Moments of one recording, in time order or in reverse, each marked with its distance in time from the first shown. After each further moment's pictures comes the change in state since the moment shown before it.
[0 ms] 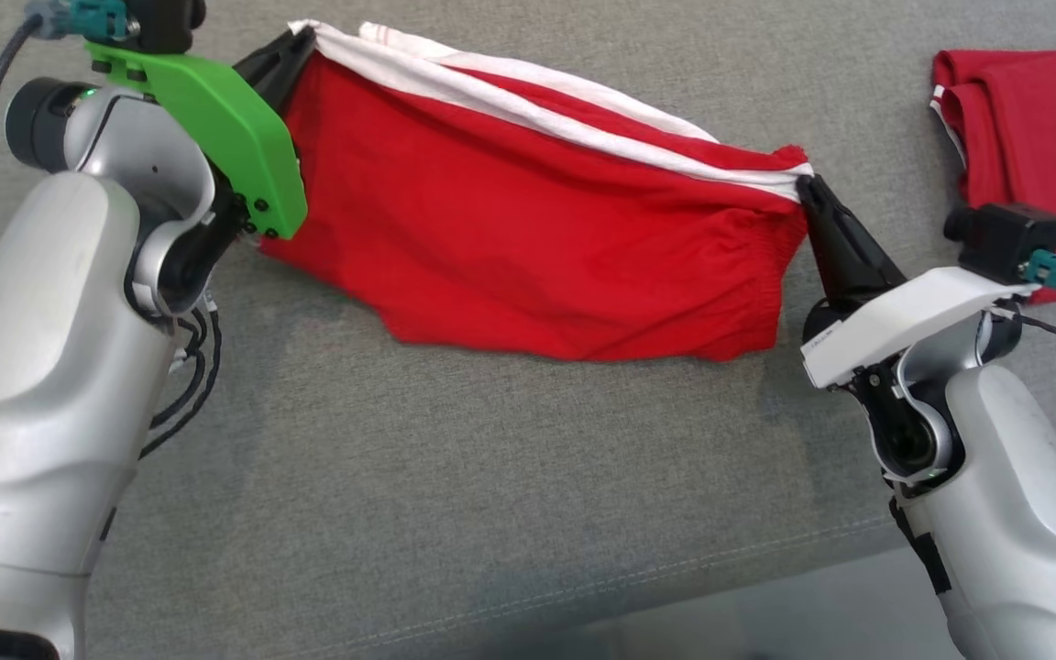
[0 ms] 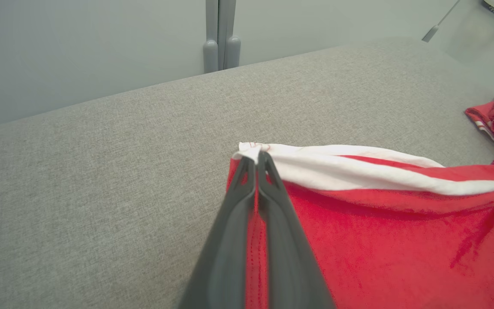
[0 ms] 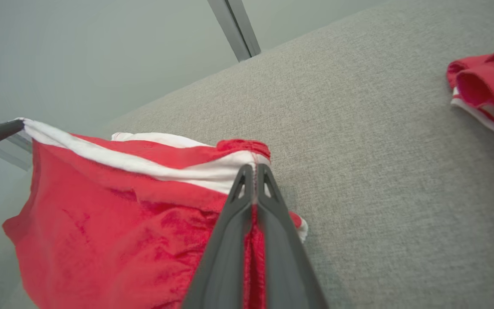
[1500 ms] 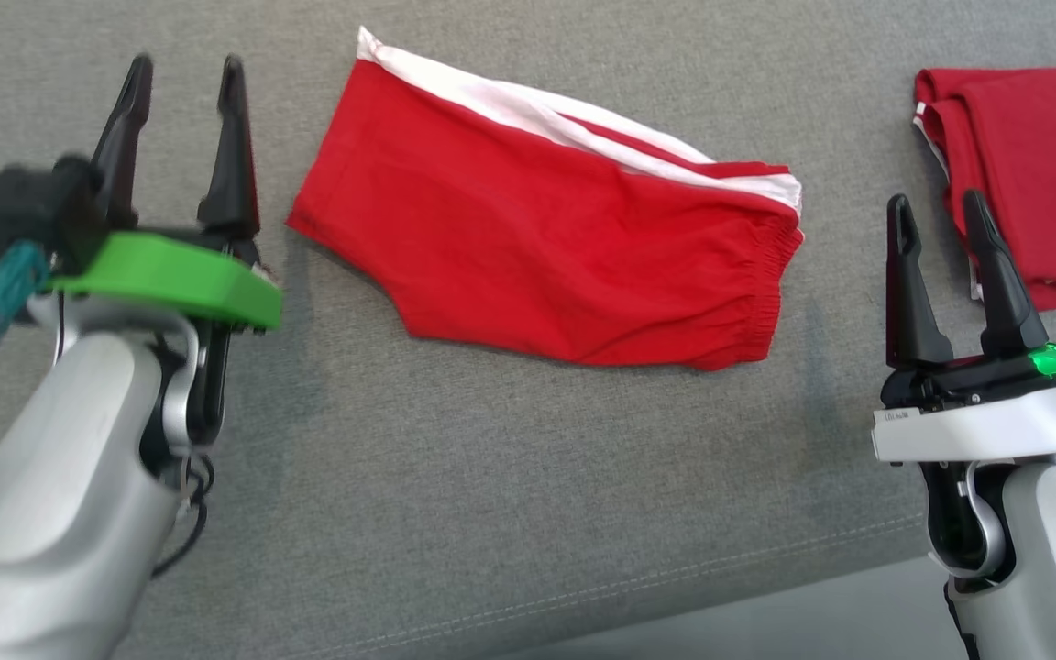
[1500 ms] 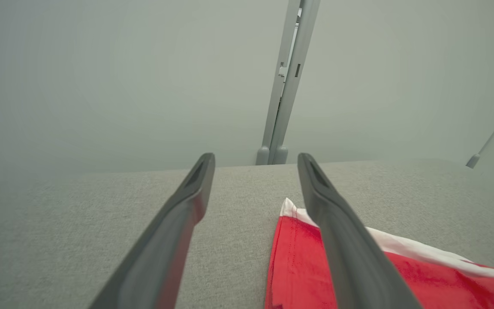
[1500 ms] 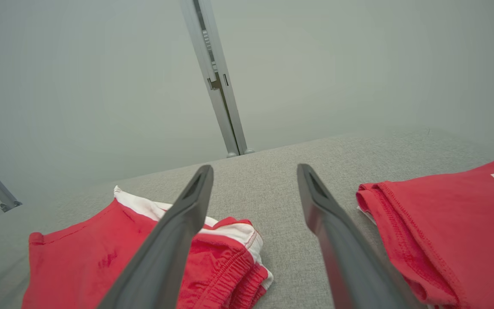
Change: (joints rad) left arm 0.235 0.077 -0.022 -0.151 -0.013 0.295 -0.608; right arm 0.229 0.041 -0.128 -0.275 -0.229 0.000 -0.268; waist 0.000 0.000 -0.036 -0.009
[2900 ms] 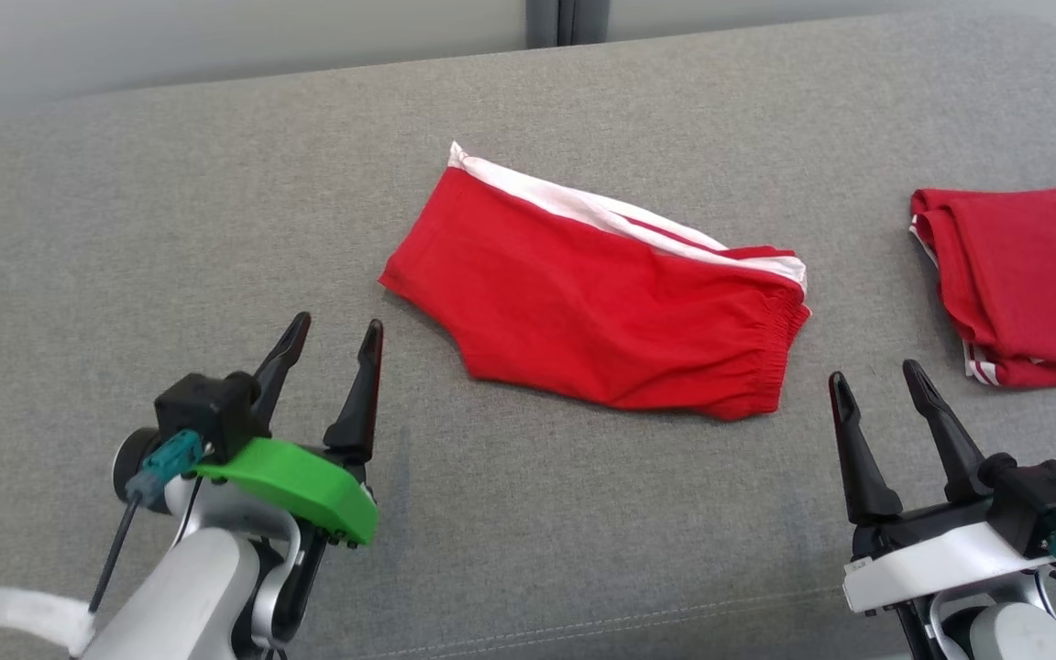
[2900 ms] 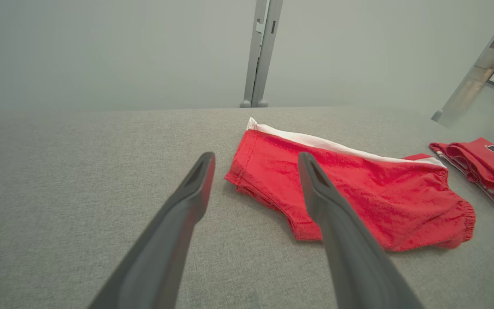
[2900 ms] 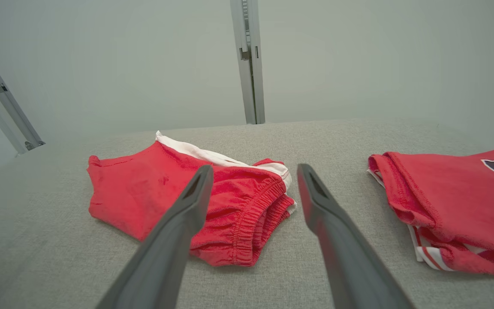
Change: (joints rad) left arm 0.392 -0.020 -0.042 -0.168 0.064 -0.001 0.096; right arm 0.266 0.024 0.008 -0.006 -0.185 0.000 0.051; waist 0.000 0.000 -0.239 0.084
